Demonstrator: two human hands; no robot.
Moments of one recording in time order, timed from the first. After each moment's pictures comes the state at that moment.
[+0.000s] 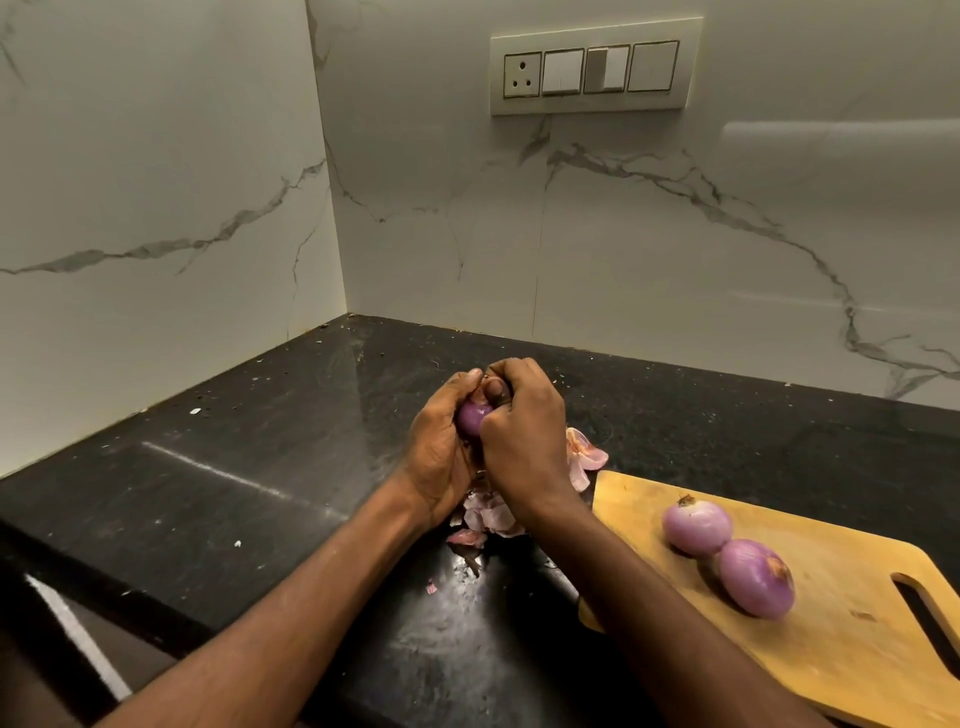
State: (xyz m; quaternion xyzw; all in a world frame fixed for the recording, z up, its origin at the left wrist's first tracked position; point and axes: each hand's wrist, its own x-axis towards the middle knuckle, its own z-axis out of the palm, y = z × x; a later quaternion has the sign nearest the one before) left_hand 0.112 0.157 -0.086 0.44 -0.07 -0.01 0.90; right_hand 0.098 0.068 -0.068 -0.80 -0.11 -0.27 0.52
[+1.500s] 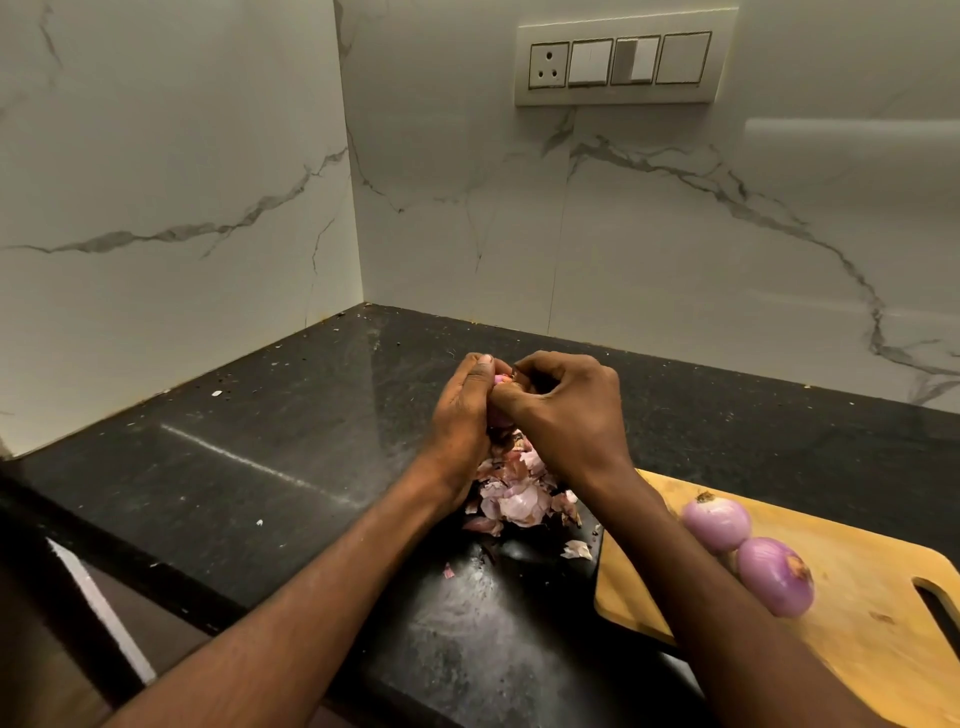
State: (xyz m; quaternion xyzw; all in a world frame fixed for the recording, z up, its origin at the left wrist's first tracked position) left_hand 0.109 0.155 -0.084 0.61 -0.11 0.09 0.78; right_hand 0.098 0.035 -0.058 -0.82 -0.17 -0.27 0.47
